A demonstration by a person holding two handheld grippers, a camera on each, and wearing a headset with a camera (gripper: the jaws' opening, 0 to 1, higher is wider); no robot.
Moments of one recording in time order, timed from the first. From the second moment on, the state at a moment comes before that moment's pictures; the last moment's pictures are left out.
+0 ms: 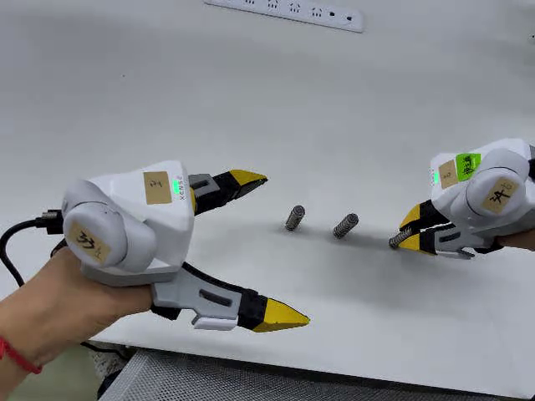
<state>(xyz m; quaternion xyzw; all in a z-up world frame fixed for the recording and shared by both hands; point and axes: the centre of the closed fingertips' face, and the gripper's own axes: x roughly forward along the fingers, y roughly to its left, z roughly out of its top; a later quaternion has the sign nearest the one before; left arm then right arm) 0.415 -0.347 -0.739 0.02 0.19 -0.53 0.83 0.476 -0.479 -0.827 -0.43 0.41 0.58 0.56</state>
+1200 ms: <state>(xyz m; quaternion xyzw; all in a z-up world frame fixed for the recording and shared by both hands) 0.414 -0.340 -0.736 0.05 0.19 -0.53 0.83 0.480 -0.480 -0.768 -0.32 0.36 0.56 0.68</state>
